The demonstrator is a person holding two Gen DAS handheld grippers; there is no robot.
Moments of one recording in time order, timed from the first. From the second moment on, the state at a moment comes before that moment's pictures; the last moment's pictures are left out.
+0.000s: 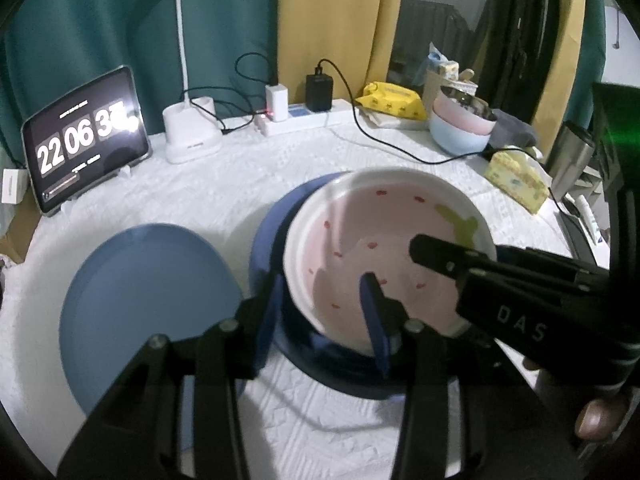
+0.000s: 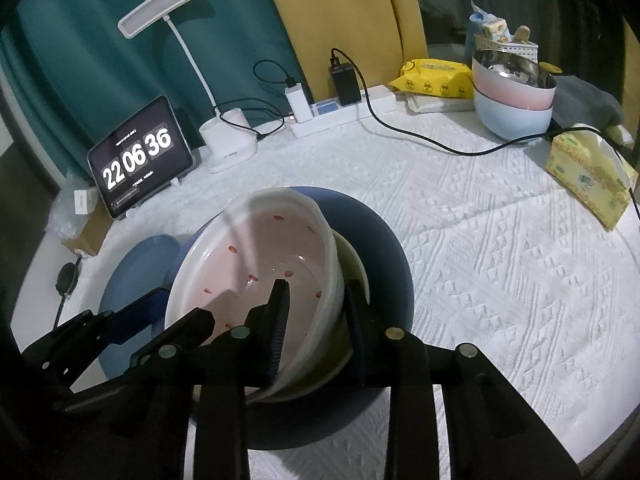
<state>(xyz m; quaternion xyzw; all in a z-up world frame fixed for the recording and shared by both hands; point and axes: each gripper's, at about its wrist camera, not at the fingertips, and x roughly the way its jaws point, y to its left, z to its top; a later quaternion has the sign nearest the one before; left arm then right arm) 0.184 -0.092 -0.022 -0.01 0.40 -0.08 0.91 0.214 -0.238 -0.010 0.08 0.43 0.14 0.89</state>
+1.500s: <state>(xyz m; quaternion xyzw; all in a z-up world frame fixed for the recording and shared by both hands) 0.165 -0.050 -0.026 -0.05 0.39 -0.06 0.92 0.189 -0.300 -0.004 0.05 0.37 0.10 0.92</state>
